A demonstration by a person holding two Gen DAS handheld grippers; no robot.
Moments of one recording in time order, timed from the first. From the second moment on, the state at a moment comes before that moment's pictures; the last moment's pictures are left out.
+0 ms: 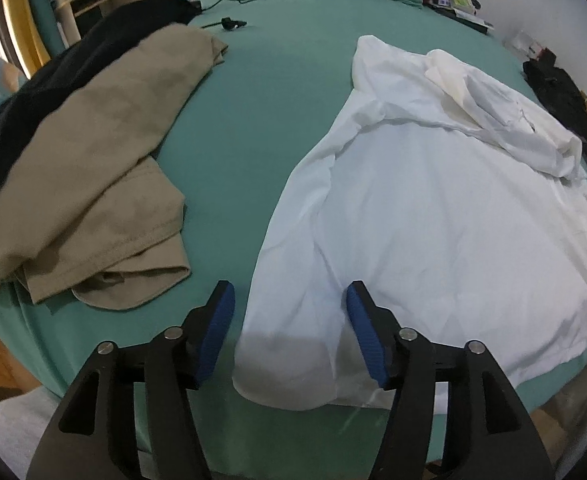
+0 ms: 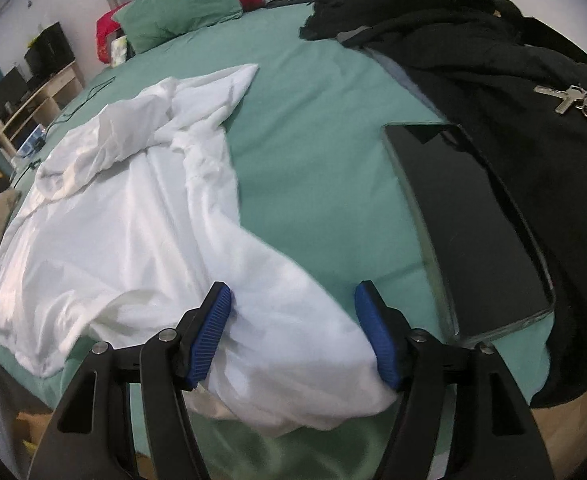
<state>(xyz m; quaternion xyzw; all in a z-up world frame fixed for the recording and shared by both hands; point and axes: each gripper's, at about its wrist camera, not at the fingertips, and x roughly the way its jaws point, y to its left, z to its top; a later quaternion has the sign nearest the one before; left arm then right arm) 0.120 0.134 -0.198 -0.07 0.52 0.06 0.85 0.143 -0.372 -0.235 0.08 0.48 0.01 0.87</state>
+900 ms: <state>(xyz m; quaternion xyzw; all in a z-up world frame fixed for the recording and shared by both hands) 0.065 0.131 -0.126 -0.11 0.46 0.03 0.88 0.088 -0.357 -0.177 0.27 0.40 0.14 0.86</state>
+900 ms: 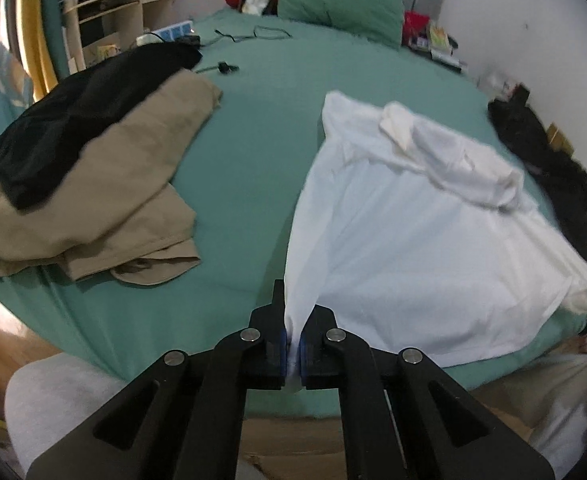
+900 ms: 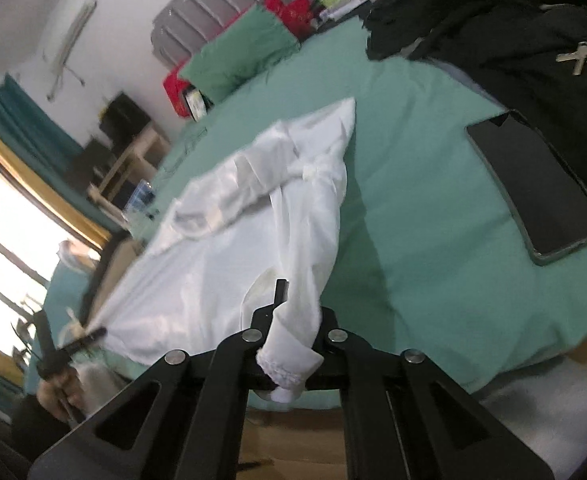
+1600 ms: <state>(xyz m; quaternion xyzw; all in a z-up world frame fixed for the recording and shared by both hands) 0.040 0.163 -0.067 -0.20 0.40 0.01 0.90 0.059 -0.378 -0.121 0.28 0.37 0.12 0.88</state>
